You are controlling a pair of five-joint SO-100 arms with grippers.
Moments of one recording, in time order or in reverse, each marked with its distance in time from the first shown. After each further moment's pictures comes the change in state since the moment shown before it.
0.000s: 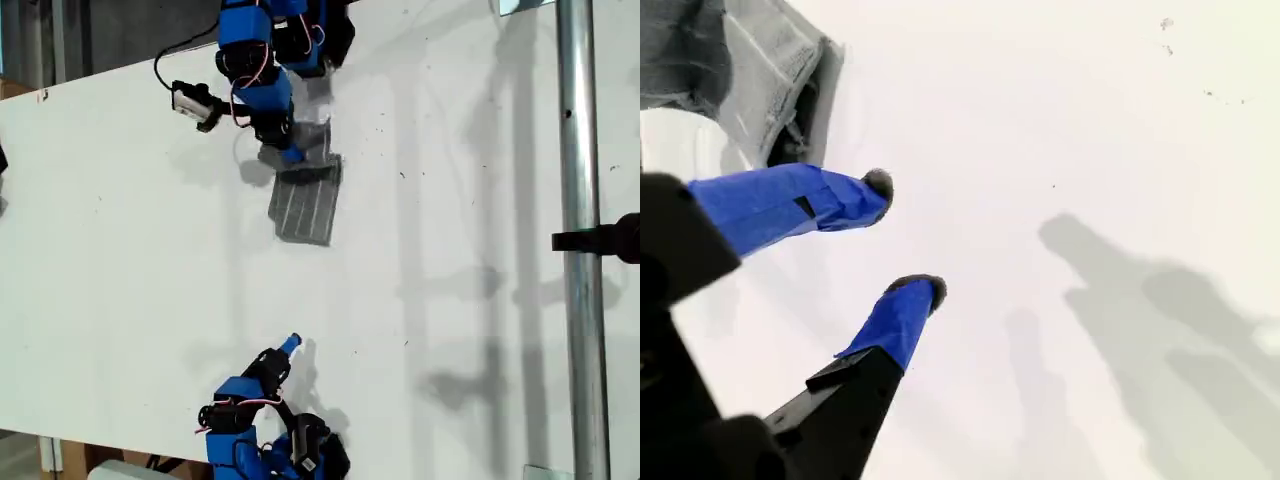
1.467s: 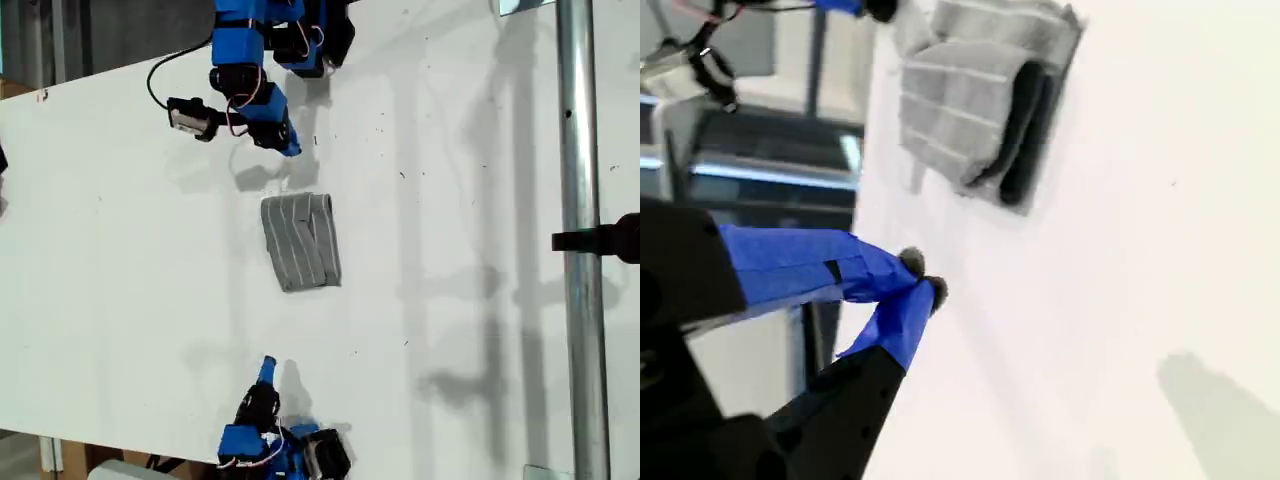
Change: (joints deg) arm 0 -7.4 51.9 31.6 -11.6 -3.6; arm 1 4.1 -8.7 -3.7 10.2 -4.9
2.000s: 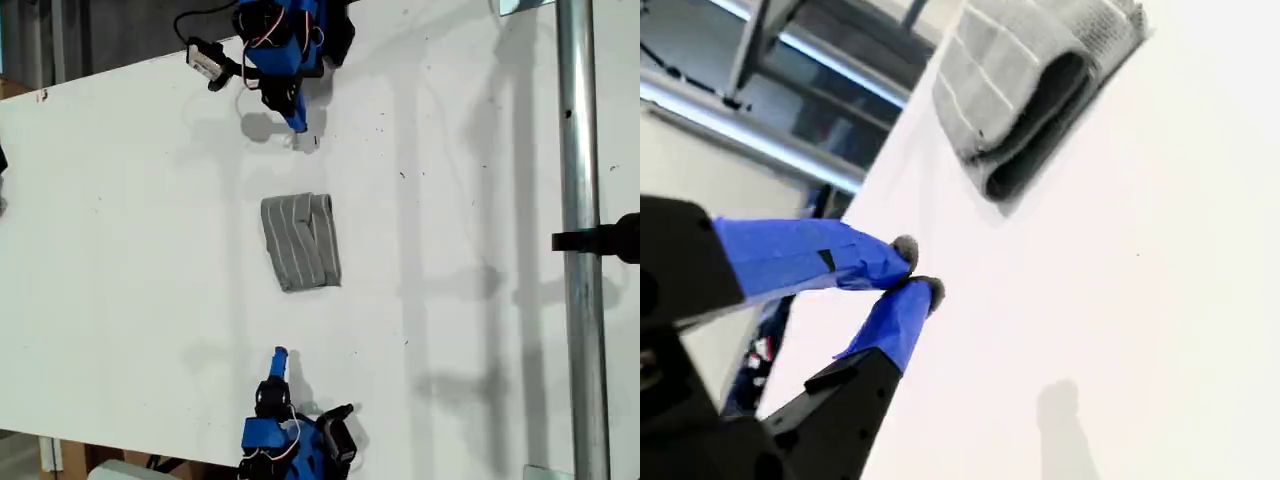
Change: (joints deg) arm 0 2.0 27.9 27.2 -5.6 -22.0; arm 1 0.0 53.4 29.6 10.0 8.3
